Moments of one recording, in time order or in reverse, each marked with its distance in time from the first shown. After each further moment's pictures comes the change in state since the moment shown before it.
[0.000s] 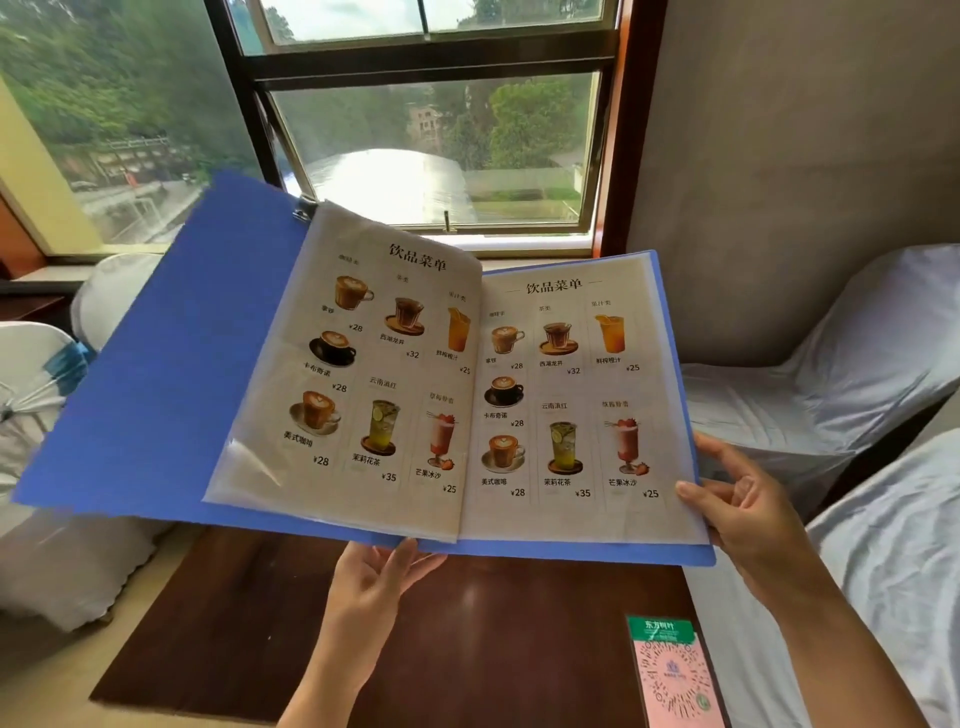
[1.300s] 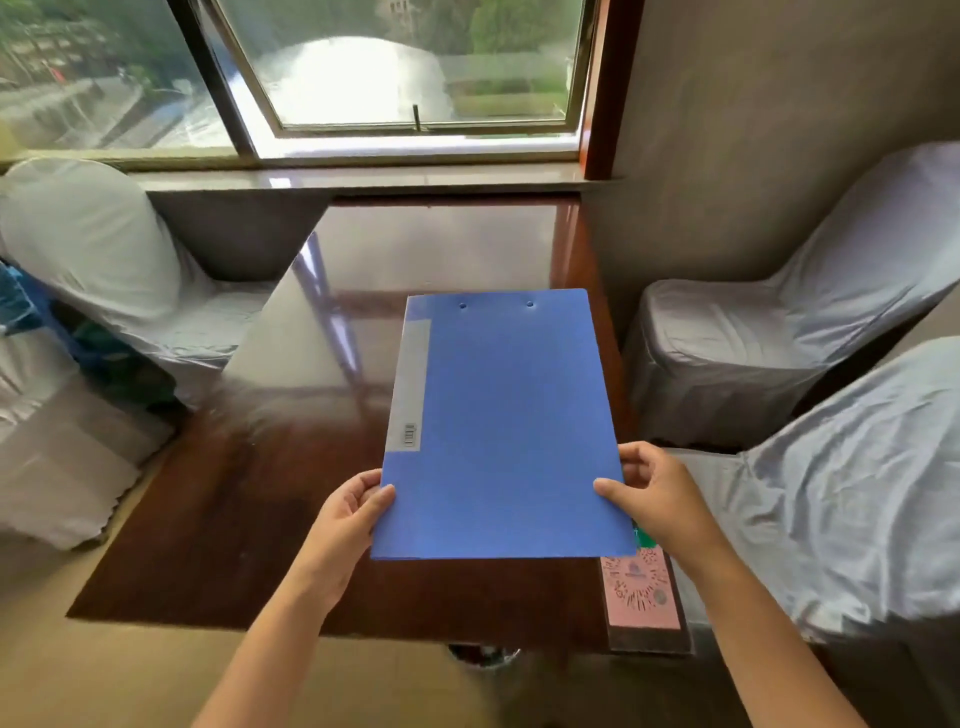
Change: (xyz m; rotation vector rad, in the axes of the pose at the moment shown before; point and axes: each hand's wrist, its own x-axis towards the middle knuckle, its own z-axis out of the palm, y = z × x) left_hand 0.018 -0.065 -0.013 0.034 -0.071 -0.408; right_hand -0.012 0.074 0.014 -0.378 -0.011 0.204
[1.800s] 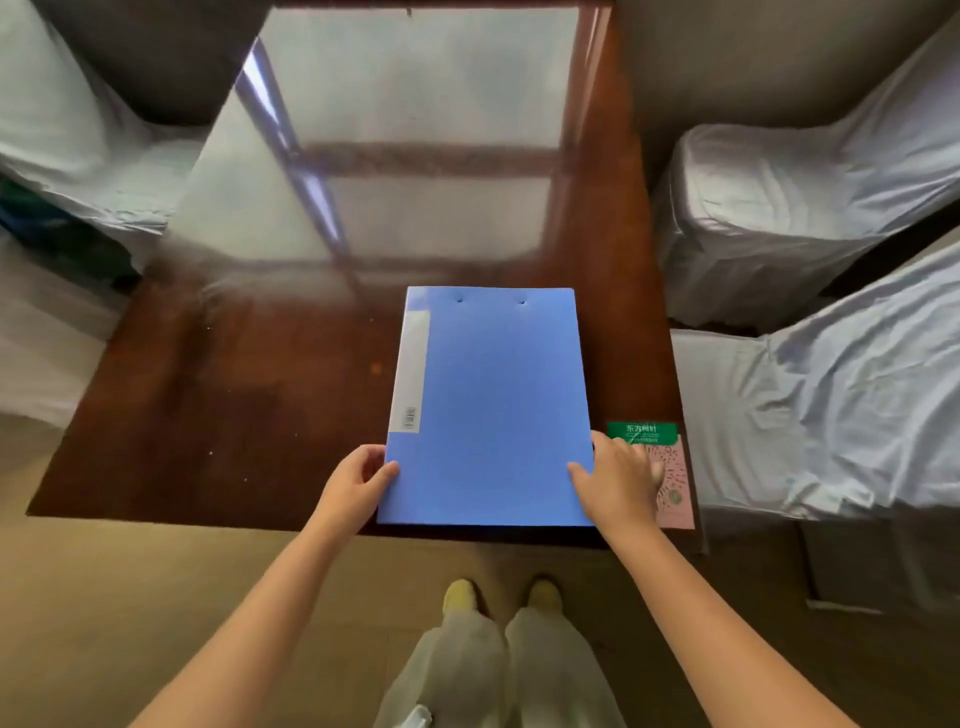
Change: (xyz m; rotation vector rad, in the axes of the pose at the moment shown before) left_hand 0.025 -0.119 -0.026 0.622 0.079 -0.216; right_hand 0.002 0.113 0.090 -0.813 0.035 0.174
